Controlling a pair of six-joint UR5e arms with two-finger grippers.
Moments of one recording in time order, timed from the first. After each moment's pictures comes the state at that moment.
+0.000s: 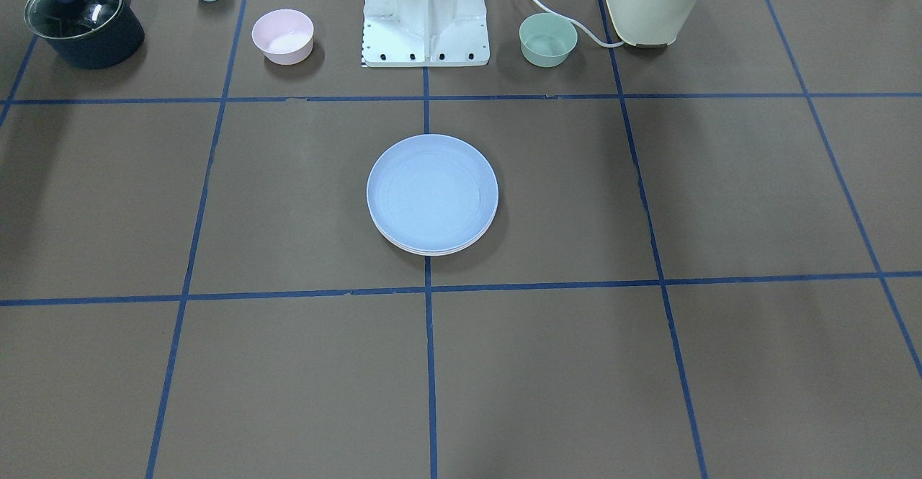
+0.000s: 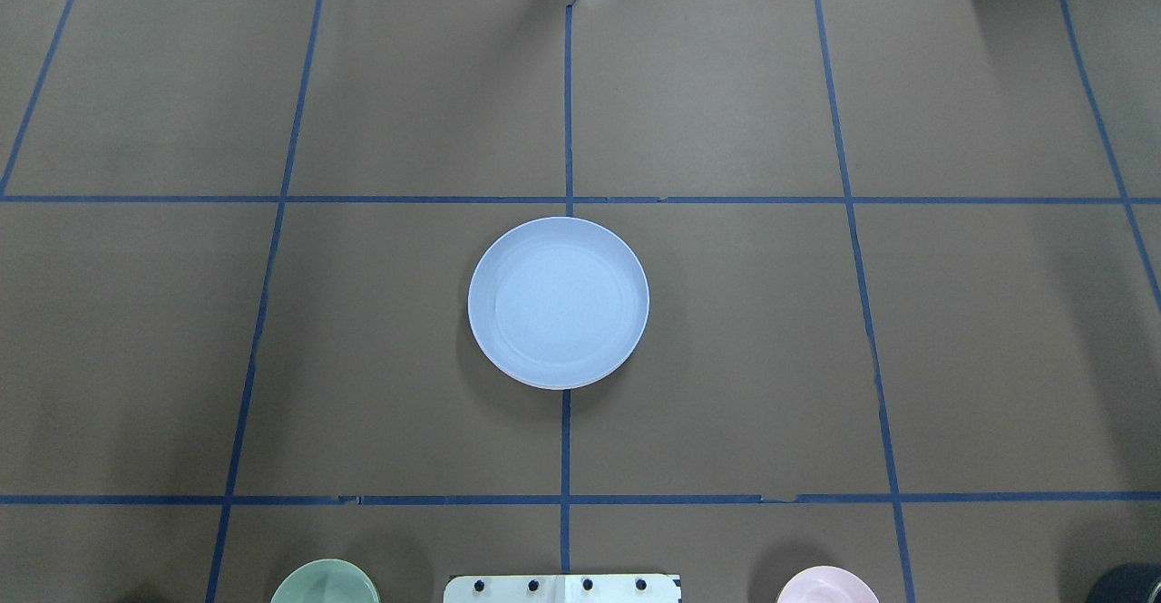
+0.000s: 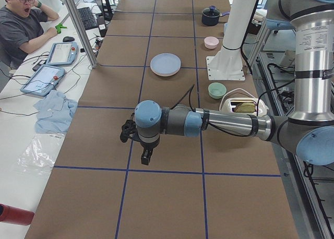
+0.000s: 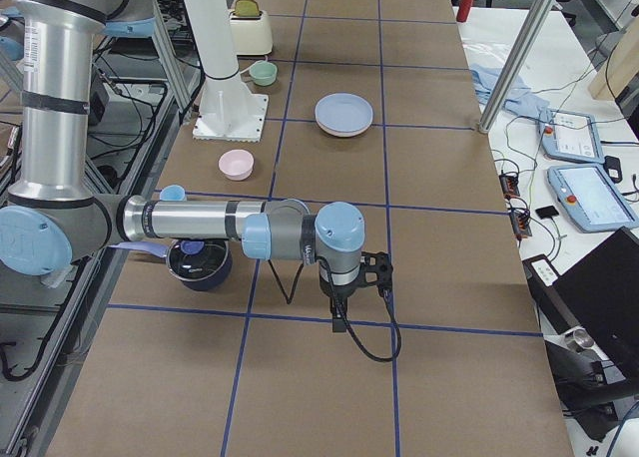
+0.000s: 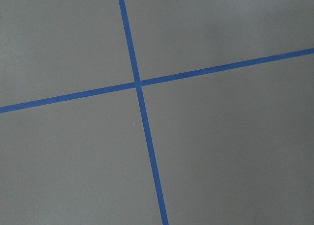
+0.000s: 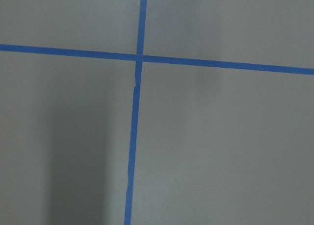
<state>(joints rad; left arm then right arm) -1.60 -1.48 -1.78 -1.54 -2.43 0.15 1.60 -1.71 1.75 -1.58 2.28 -0.06</state>
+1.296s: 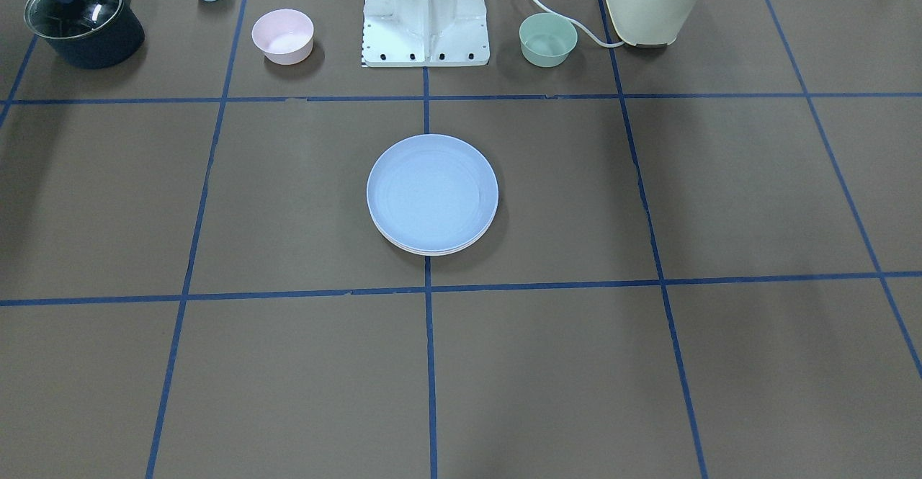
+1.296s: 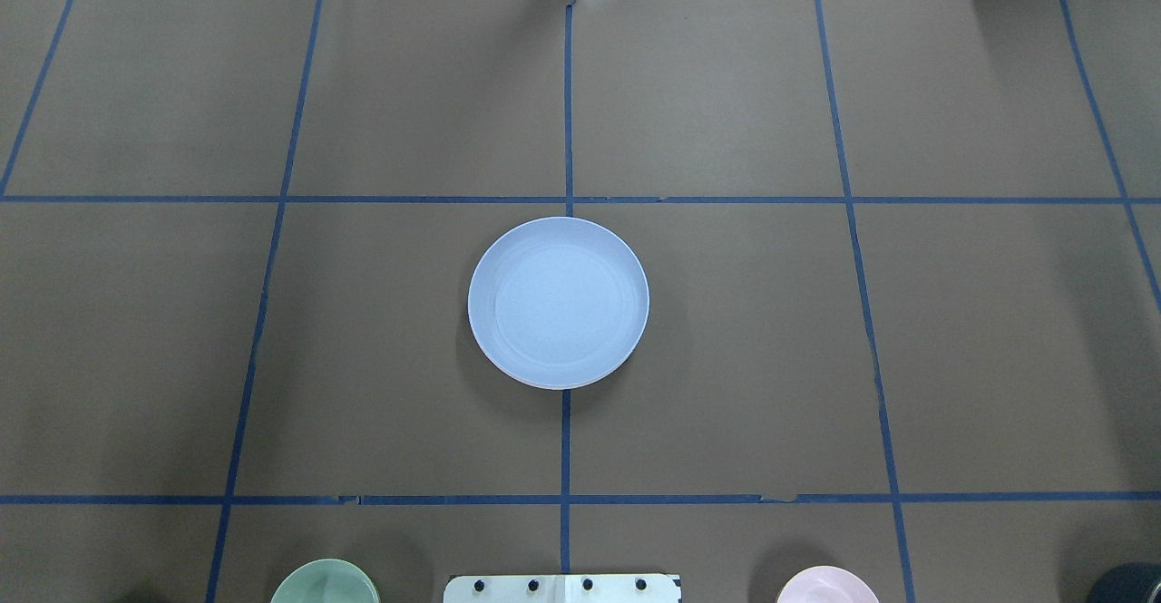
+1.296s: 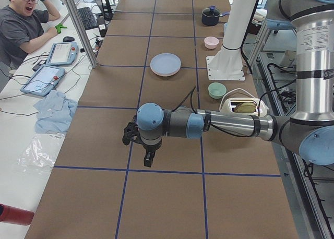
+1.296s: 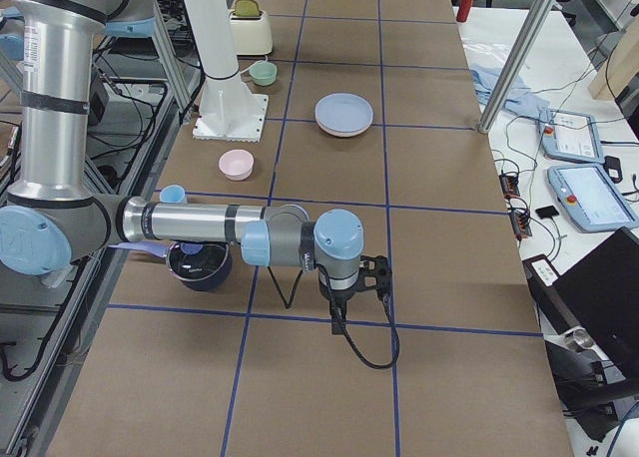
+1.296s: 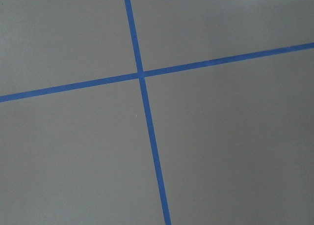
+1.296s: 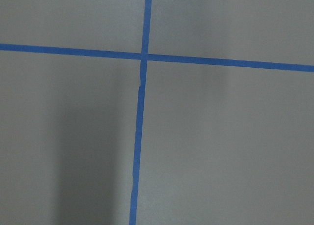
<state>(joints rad) -1.60 -1.46 -1.78 -1.54 -2.43 0.15 1.60 -1.72 1.73 -1.55 2.31 -0.06</state>
